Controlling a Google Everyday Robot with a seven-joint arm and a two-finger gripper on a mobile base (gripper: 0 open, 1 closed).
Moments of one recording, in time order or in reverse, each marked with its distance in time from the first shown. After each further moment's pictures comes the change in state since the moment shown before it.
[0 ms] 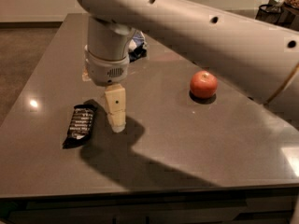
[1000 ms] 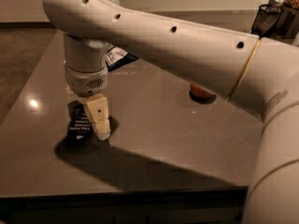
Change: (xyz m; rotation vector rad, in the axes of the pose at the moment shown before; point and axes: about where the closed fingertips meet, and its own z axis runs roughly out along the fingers) arm -0.030 -0.014 0.040 -0.062 0.018 -0.067
